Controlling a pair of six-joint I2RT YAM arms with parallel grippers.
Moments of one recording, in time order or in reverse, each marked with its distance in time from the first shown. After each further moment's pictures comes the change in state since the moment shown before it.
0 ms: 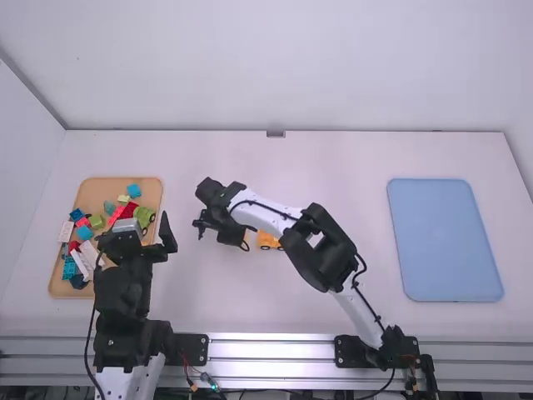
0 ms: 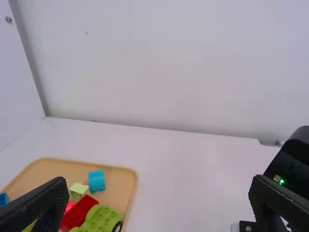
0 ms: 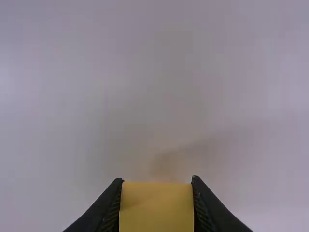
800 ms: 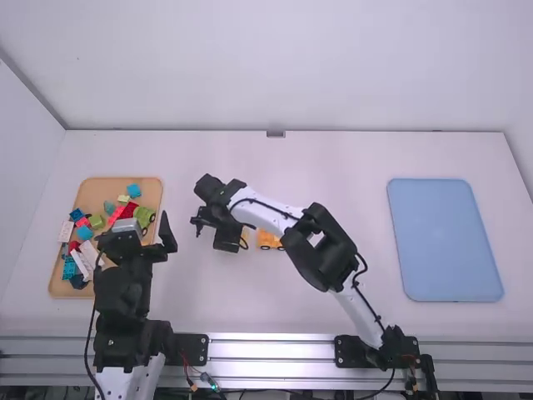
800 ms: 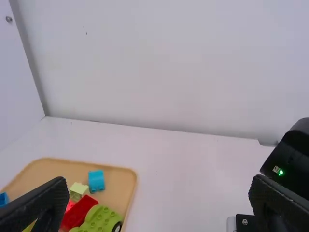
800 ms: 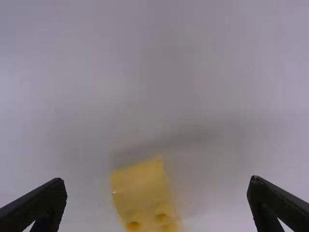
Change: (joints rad) left arm 0.000 0.000 0.000 0.013 -0.001 -0.003; right arm -0.013 0.000 0.039 0.007 -0.026 -0.020
